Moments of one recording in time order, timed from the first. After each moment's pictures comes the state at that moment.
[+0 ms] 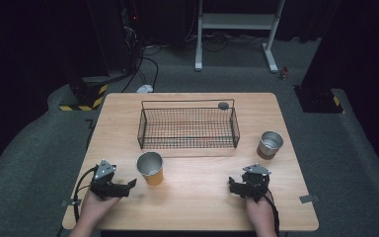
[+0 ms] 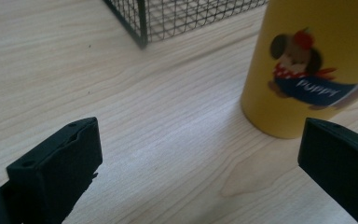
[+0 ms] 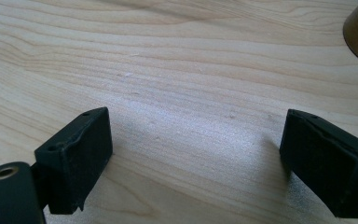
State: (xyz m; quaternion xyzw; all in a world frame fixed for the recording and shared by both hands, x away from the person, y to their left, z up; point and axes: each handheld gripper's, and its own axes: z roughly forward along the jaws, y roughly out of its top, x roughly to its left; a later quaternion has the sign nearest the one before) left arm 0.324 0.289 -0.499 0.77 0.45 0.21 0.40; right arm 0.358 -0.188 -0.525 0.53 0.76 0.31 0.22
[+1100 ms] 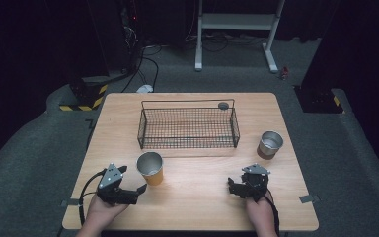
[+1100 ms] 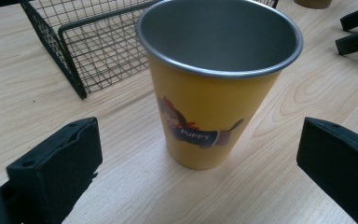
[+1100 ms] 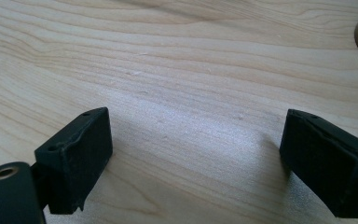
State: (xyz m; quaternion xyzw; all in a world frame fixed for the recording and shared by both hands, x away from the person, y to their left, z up) left arm 0.304 0.252 -0.477 0.78 0.39 0.22 0.44; right arm 0.358 -0.187 -0.525 0.52 0.77 0.31 0.22
